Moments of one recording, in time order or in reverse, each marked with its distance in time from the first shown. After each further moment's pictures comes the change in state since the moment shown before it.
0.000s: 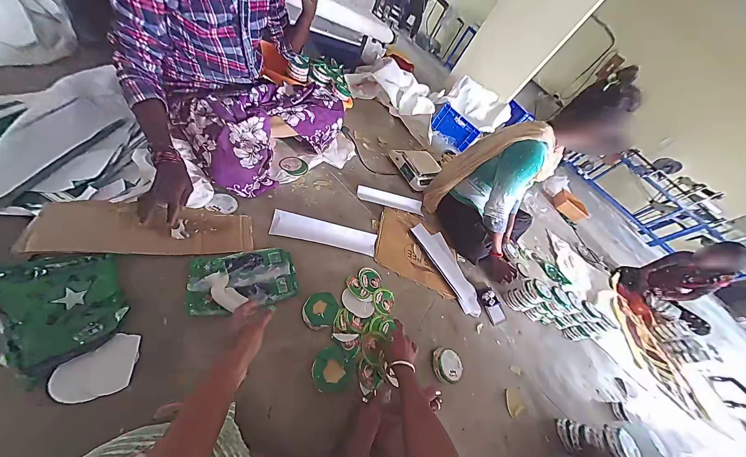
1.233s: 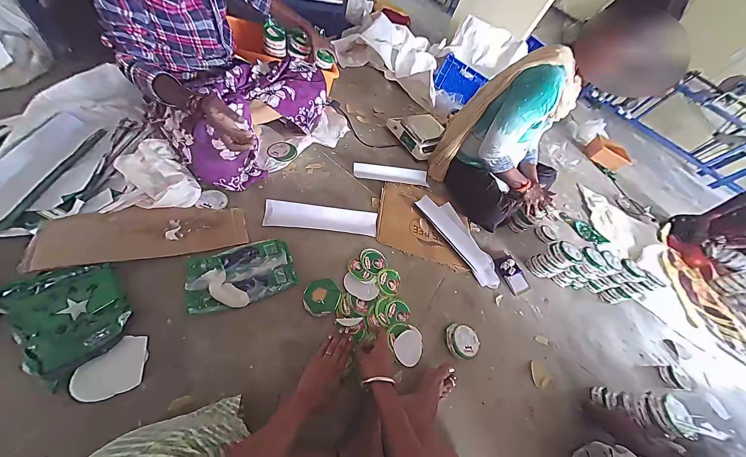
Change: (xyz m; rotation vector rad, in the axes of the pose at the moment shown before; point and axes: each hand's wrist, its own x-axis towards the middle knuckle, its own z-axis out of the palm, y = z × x) left_hand -0.038 -0.113 0.108 1.299 -0.793 0.625; right_hand -0.077 -0.030 0.037 0.481 -0.208 0.031
